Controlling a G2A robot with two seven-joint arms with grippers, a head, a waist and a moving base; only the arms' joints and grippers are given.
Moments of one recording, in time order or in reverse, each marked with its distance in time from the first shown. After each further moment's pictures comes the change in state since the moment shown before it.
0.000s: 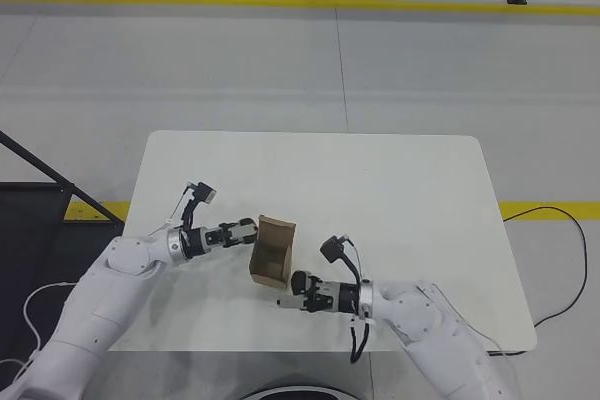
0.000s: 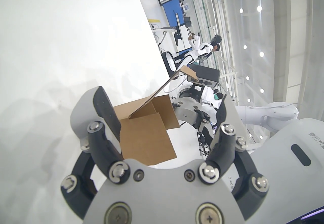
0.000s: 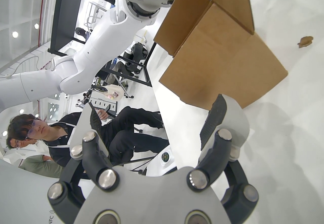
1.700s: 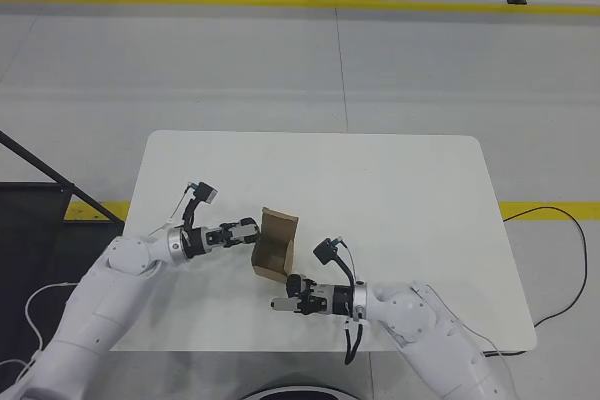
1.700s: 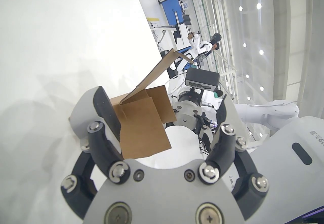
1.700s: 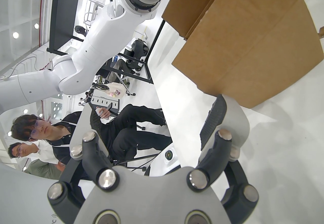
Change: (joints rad) left arm -0.003 -0.011 -0.022 0.009 0.011 -0.001 -0.006; right arm 0.016 -0.006 -0.035 0.008 0.011 0.035 -0.013
